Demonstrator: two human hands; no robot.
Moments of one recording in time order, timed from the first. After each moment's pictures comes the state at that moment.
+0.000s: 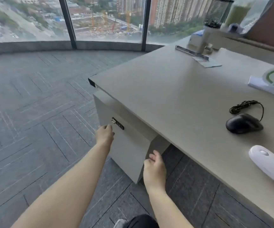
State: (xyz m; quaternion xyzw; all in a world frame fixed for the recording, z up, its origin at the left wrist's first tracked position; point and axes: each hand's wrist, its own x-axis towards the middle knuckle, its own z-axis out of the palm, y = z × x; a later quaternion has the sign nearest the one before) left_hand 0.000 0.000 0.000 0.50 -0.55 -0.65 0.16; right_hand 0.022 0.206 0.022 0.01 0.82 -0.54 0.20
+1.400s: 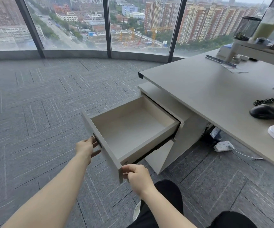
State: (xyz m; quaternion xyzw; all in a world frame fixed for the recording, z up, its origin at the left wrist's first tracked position) left_hand 0.287 -0.058 -0.028 0.56 -0.39 -0.67 0.28; right_hand 0.228 0.178 0.002 -0.25 0.77 -0.43 0.39
